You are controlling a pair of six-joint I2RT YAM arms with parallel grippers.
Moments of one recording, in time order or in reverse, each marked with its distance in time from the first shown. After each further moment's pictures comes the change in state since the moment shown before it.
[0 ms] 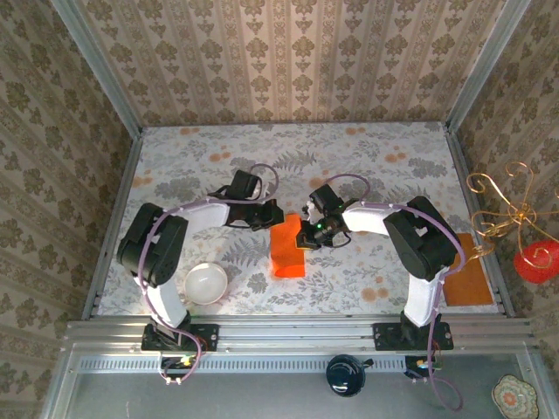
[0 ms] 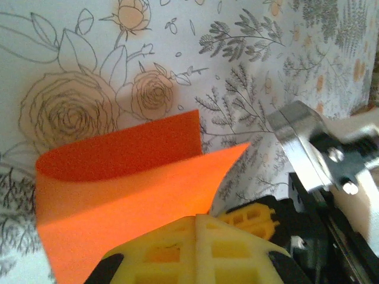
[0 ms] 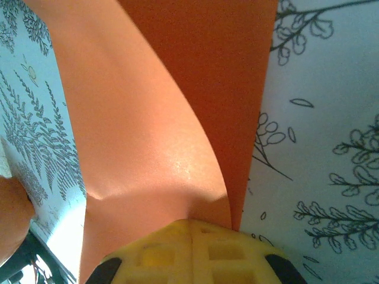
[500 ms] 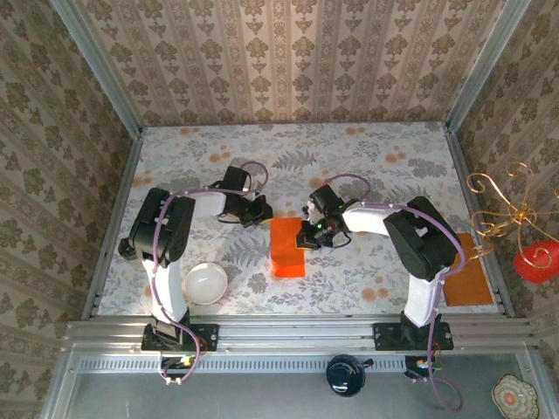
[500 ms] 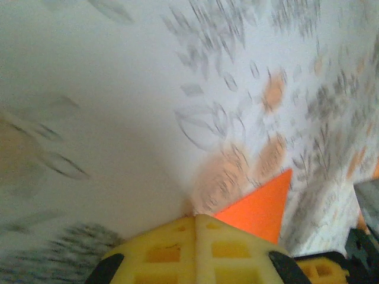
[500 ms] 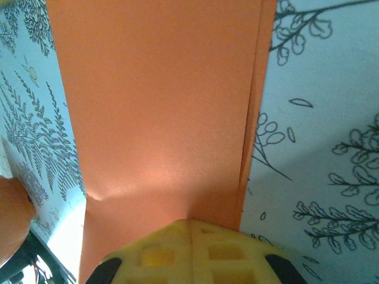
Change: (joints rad) left arm 0.146 0.172 0.106 -0.068 0.027 0.059; right arm 0.000 -0.001 -0.006 0.010 0.000 0.004
